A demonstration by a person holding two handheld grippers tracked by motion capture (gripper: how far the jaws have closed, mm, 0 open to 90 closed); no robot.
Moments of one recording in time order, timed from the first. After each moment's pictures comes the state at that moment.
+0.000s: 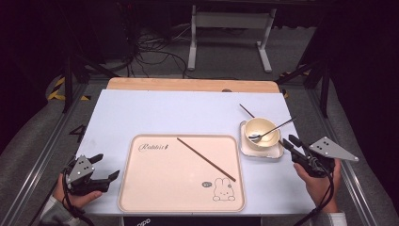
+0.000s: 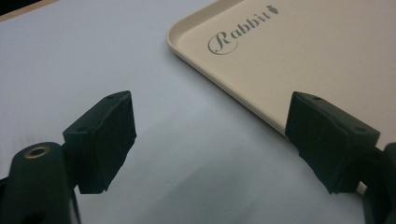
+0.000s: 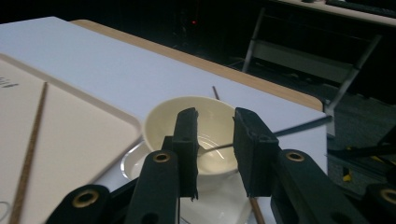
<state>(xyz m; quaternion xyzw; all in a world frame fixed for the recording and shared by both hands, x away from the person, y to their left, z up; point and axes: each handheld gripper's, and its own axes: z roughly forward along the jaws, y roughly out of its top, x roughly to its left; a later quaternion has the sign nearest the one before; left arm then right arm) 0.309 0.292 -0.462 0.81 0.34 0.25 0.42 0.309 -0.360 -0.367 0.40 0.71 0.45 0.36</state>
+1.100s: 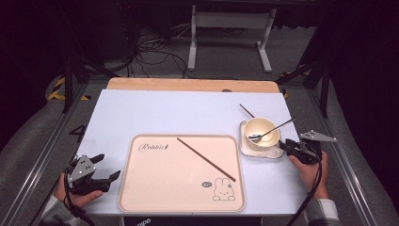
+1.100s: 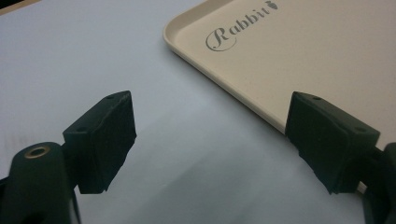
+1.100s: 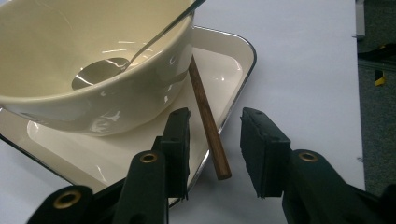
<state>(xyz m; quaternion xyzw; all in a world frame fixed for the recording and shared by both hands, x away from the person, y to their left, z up) 0.311 0.290 -0.464 0.81 0.34 0.24 0.41 0.381 -0.398 -0.442 0.52 0.73 0.38 0.24</state>
